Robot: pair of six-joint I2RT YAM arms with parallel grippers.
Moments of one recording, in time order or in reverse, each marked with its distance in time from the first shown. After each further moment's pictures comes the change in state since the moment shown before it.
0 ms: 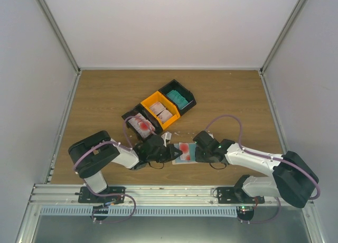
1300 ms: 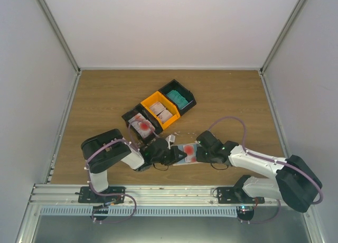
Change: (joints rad) left arm -0.048 0.129 0.019 0.130 -0.003 -0.117; right arm -0.037 -0.048 -0.048 0.059 -0.058 0.007
